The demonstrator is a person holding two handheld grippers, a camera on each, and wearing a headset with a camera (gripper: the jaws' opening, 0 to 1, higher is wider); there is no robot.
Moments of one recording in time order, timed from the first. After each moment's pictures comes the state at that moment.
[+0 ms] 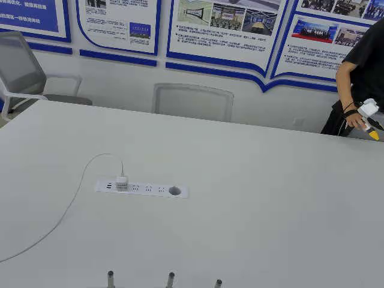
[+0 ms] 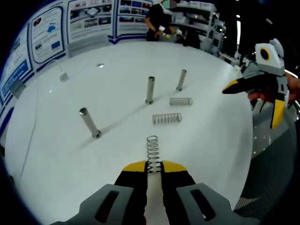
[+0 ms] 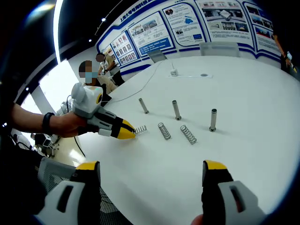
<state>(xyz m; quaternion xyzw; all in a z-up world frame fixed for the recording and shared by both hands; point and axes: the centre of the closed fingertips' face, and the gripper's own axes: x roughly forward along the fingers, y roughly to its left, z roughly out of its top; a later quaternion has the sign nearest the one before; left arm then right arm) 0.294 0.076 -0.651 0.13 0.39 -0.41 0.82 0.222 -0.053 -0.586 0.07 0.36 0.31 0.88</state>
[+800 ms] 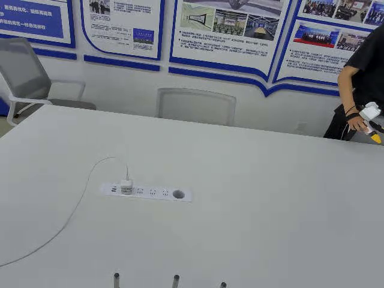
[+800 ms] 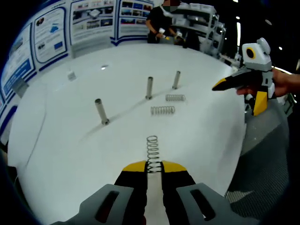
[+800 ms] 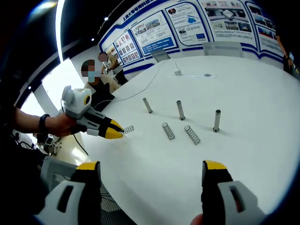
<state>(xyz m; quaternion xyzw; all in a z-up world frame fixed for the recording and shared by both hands) 0.267 0.108 -0.631 0.12 0.38 -0.41 0.82 0.219 -0.048 -0.583 0.07 0.36 0.32 0.87</state>
